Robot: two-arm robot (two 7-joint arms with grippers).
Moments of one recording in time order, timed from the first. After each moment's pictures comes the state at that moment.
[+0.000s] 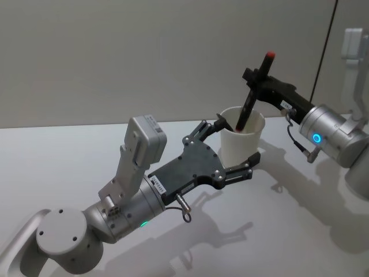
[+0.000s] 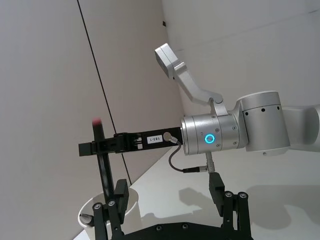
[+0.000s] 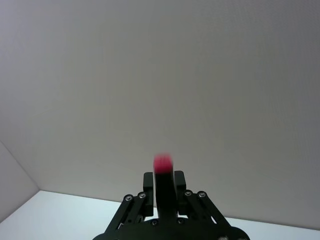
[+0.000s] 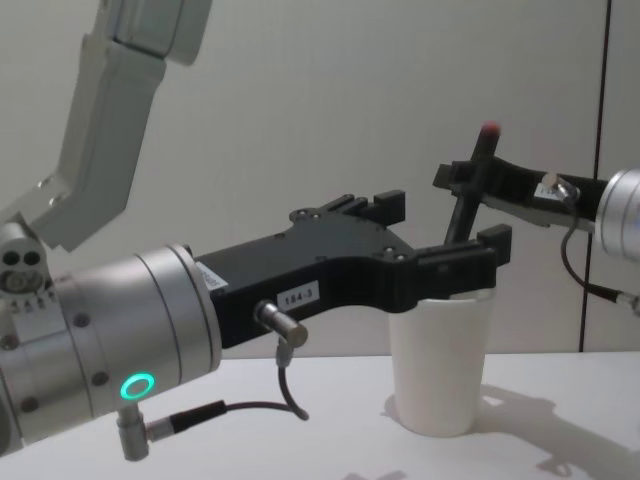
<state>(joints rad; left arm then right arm) -0.16 0.31 0.38 -1.67 -0.29 -0.09 -0.58 0.44 0.22 -0.30 -1.38 0.73 0.22 0.27</state>
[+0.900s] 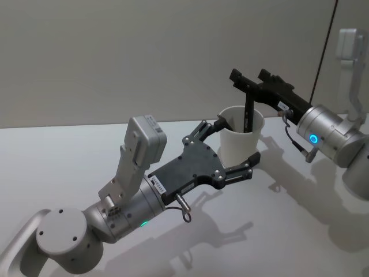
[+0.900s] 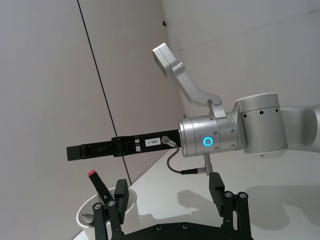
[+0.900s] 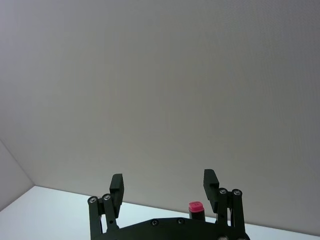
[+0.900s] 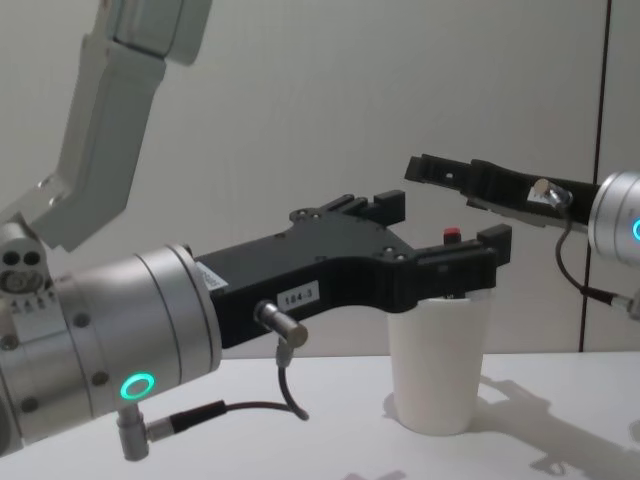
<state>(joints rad) -0.16 0.31 0.38 -1.67 -0.29 -0.09 -0.58 0.44 0.21 -0.31 -1.36 0.68 0.20 0.28</state>
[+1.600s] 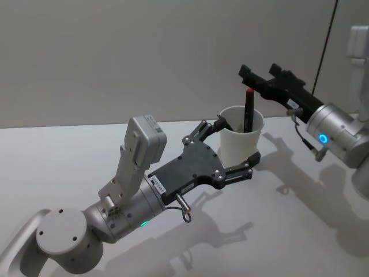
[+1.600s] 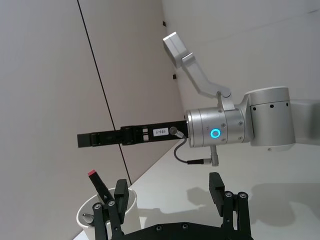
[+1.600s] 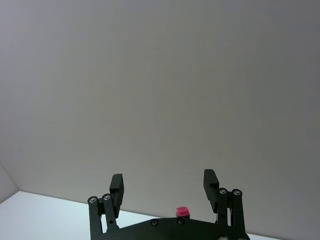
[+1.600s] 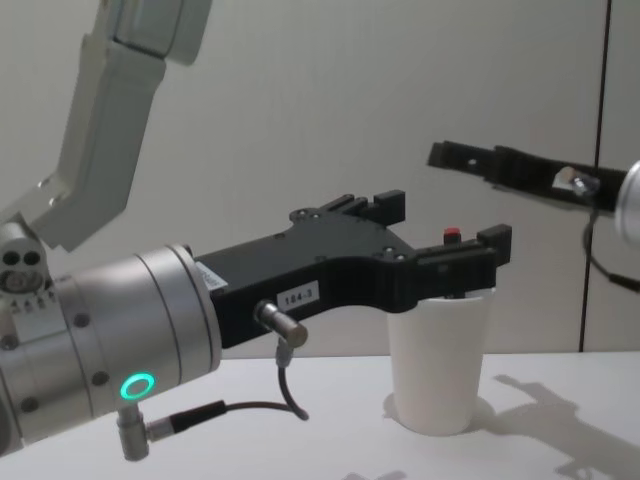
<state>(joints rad) -0.16 0.31 0.38 -1.67 -0.29 -0.09 -0.58 0.41 0.24 -0.30 -1.42 0.65 0.18 0.25</state>
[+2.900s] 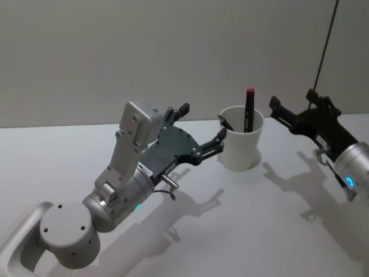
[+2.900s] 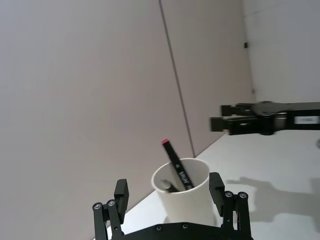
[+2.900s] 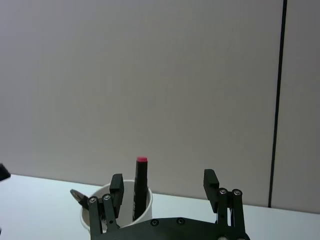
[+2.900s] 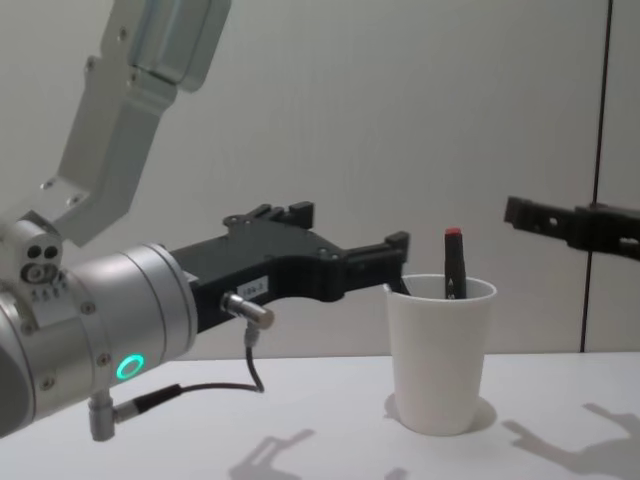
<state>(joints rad) -0.20 0.35 0.42 -1.64 -0.24 -0.03 -0.27 0.17 0.31 -0.25 -1.64 0.46 0.10 0.12</state>
